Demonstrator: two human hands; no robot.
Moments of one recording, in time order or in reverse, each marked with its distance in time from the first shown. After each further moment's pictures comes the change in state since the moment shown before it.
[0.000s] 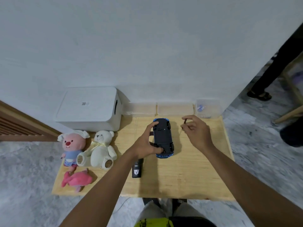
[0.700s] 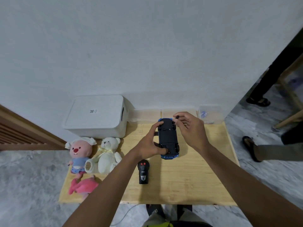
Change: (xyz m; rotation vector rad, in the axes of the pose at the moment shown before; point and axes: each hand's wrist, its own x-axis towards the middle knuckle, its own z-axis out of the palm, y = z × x) left_hand -0.006 0.020 -0.021 0.039 -0.019 0.115; right_hand -0.005 -0.067 0.024 0.062 0.008 -0.250
